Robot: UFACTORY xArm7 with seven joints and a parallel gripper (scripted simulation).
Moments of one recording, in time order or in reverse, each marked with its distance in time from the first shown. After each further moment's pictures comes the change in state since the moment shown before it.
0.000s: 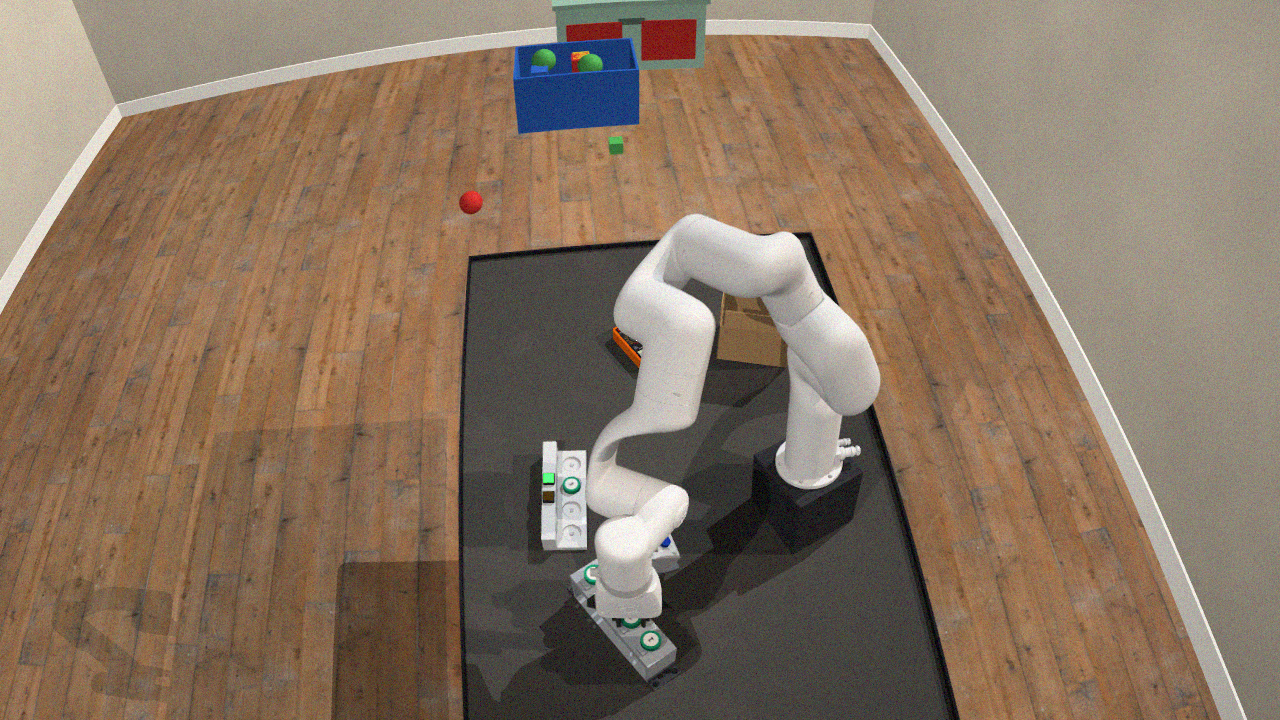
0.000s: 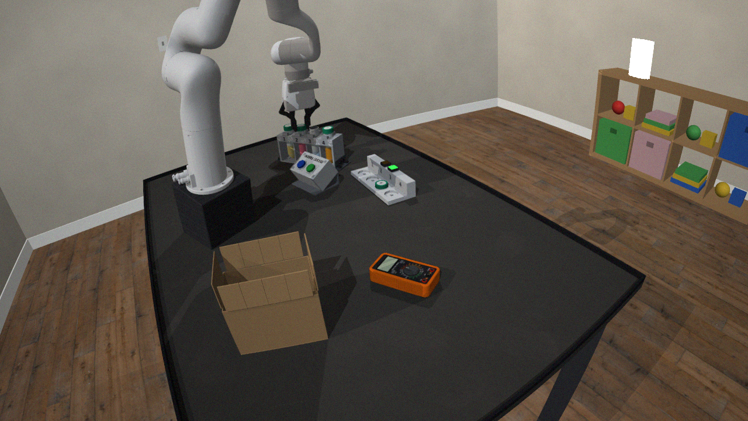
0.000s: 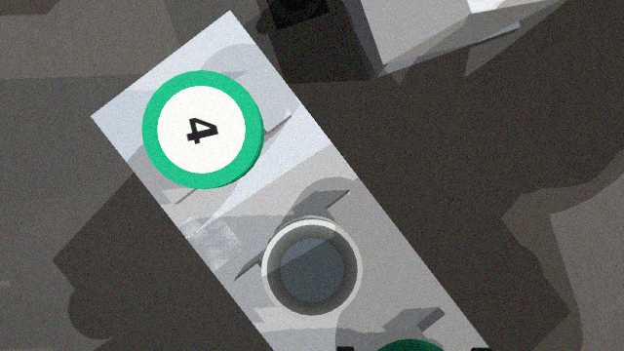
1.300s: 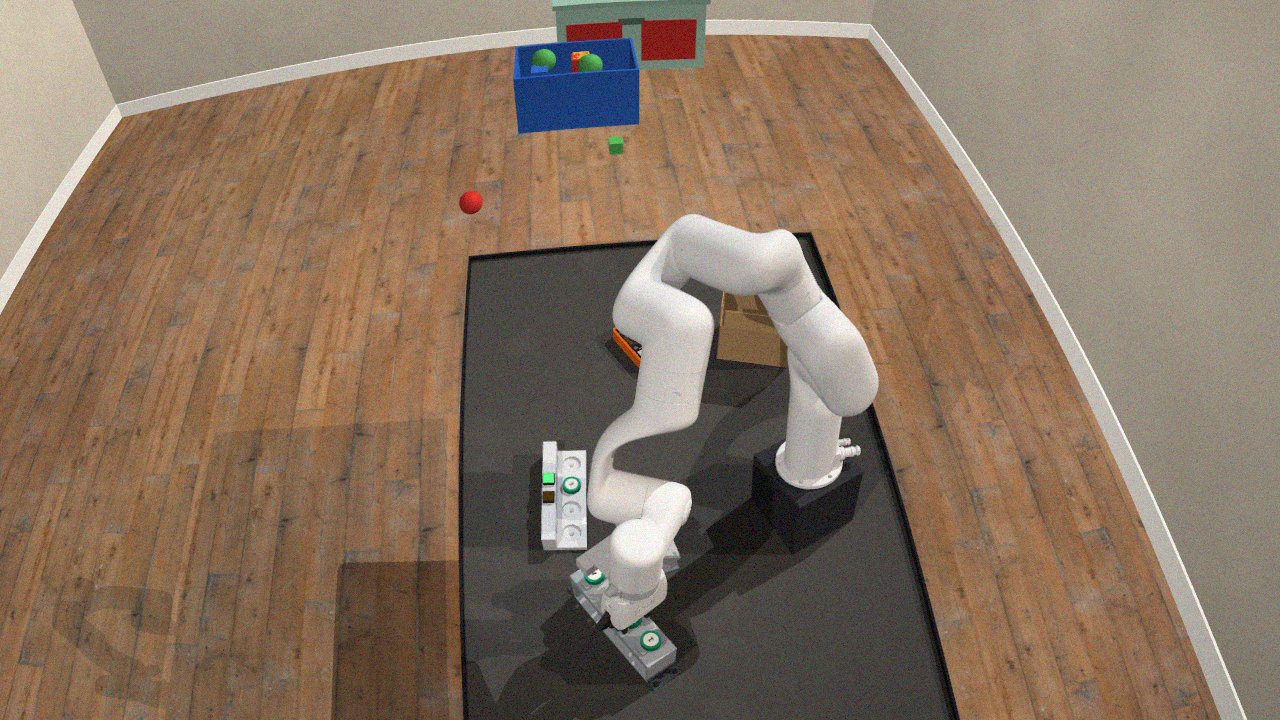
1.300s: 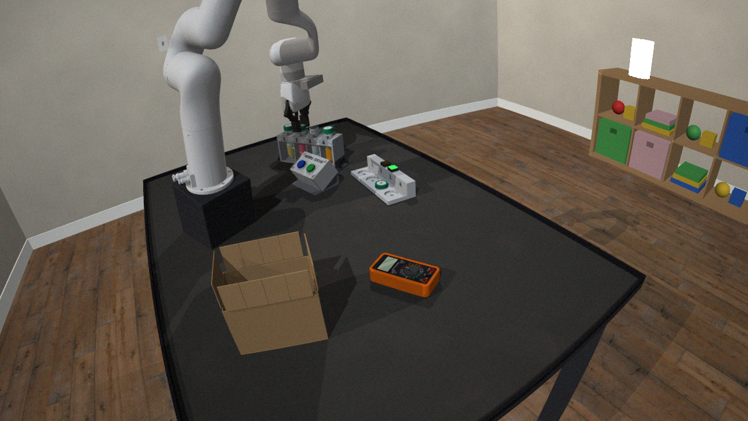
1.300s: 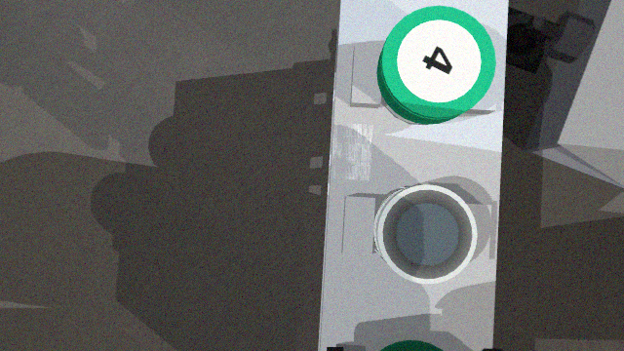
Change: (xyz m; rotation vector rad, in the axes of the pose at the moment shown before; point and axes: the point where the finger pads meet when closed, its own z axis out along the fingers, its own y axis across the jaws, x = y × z) arm 0.000 0.001 0.000 0.058 0.046 -0.718
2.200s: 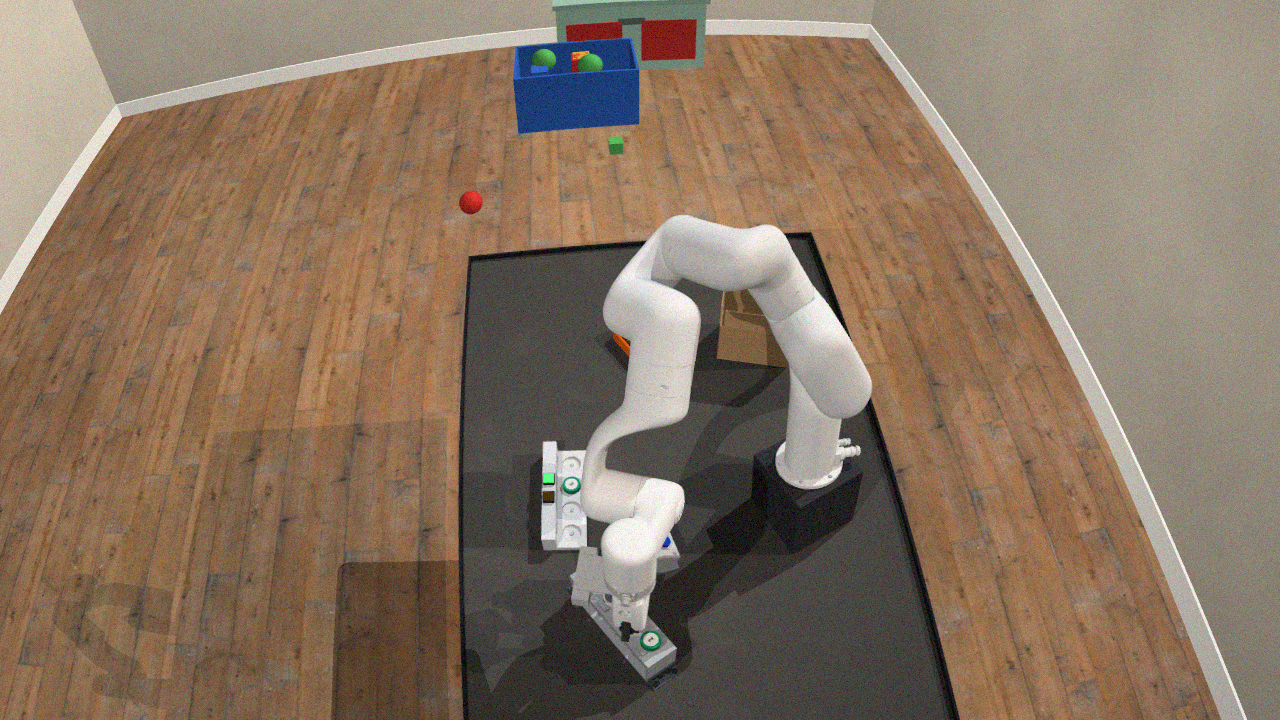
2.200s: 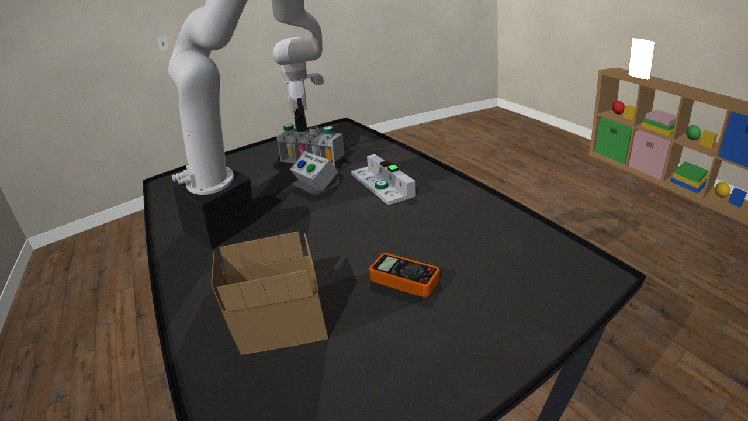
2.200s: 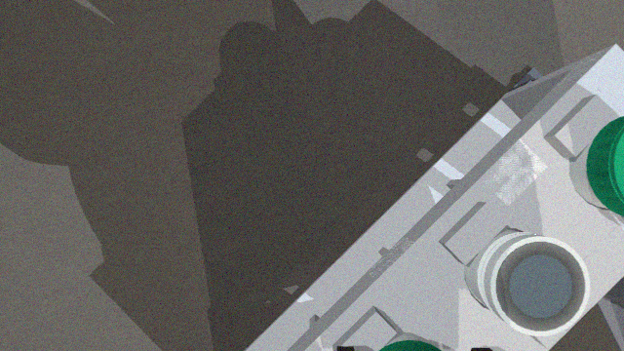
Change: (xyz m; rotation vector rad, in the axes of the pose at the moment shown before) arm 0.000 0.000 0.000 -0.014 -0.037 -0.735
